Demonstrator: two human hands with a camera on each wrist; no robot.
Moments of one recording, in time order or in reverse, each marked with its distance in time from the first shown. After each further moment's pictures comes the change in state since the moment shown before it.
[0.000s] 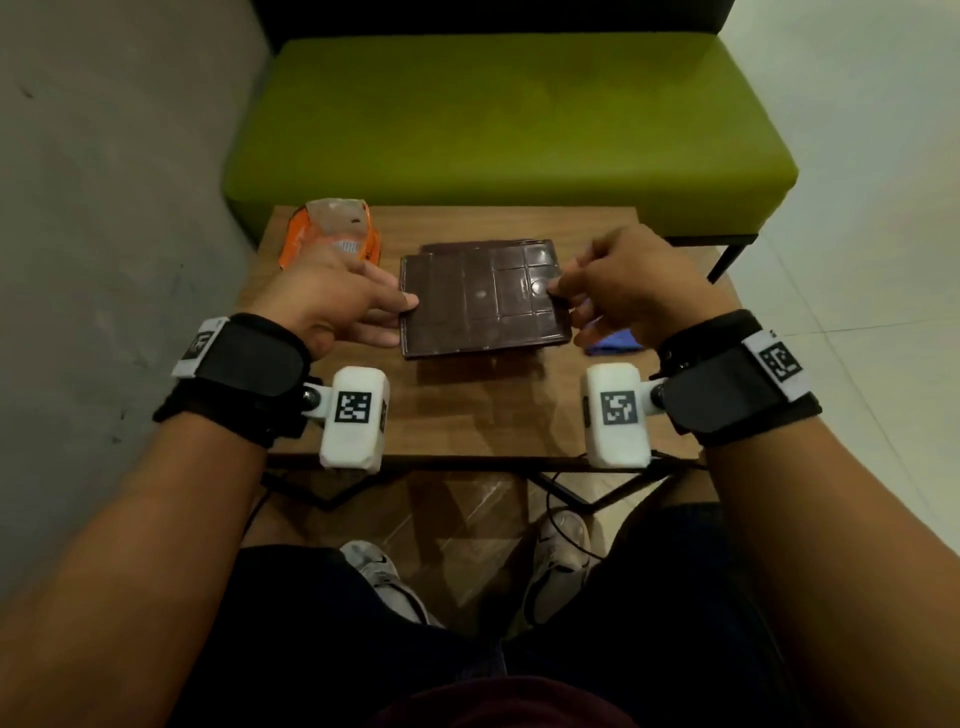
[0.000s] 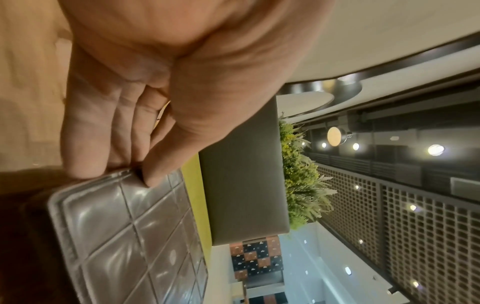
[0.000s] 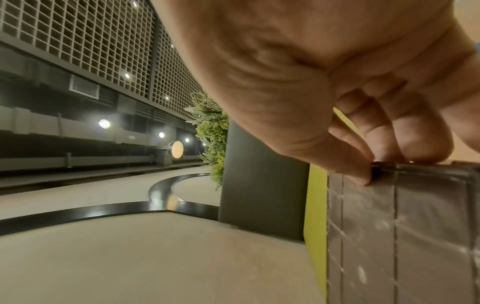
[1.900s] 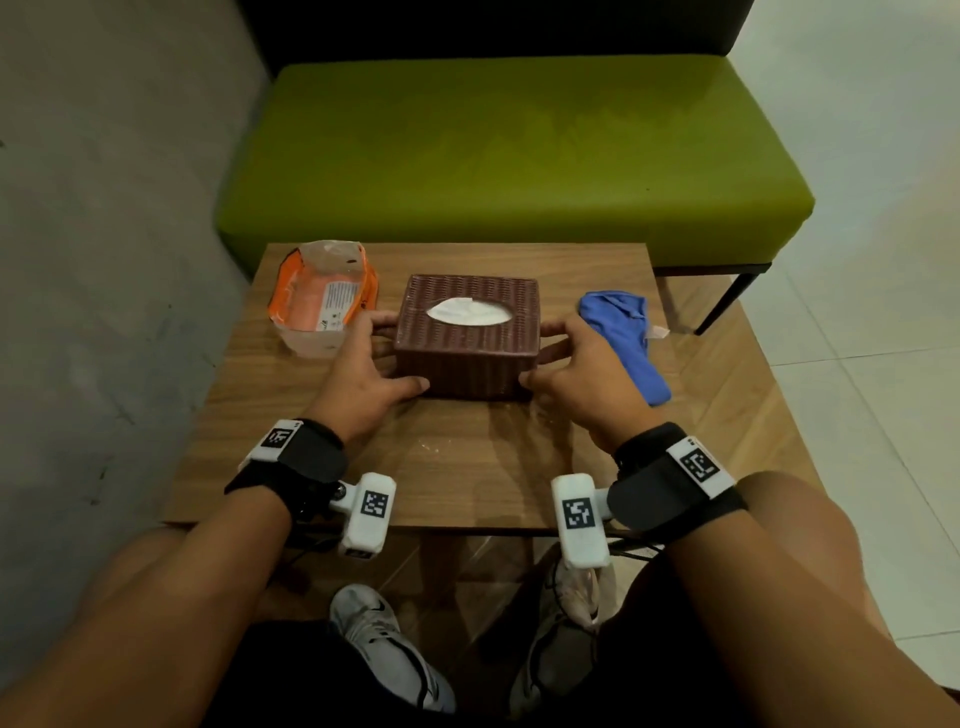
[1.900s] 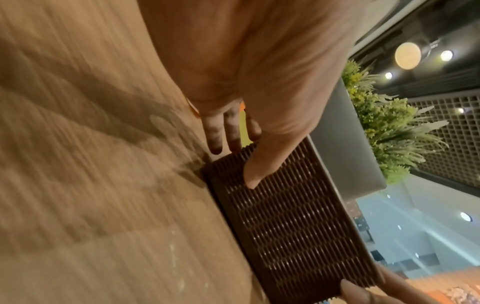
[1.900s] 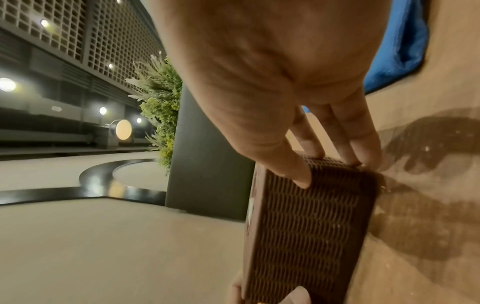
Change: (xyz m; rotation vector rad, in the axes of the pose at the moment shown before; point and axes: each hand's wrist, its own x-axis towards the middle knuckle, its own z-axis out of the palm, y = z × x) left_hand 0.078 -0.079 0.015 0.081 0.006 0.390; right_hand 0.062 0.060 0.051 0.099 0.013 -0.119
